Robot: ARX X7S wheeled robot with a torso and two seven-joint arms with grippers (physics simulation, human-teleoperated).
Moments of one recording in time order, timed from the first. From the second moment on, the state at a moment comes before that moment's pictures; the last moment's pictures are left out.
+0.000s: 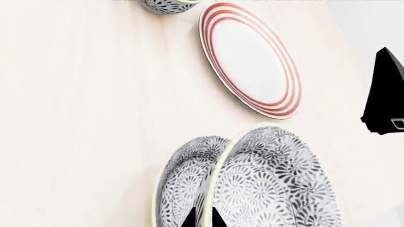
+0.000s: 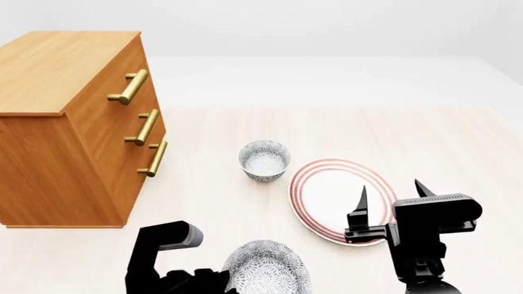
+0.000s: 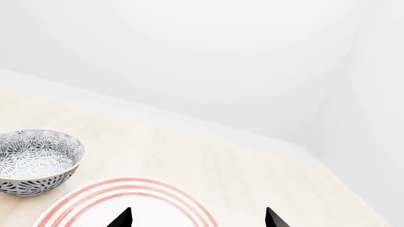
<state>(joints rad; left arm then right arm) -0.21 -0.30 -0.13 0.48 -1.82 -1.34 -0.94 0.11 0.34 -0.09 -0.39 0.05 0.50 0.17</state>
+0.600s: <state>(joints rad) -0.21 -0.33 -0.14 0.54 -1.84 -1.29 -0.90 0.11 0.35 -0.09 -0.37 0.06 0.49 0.18</state>
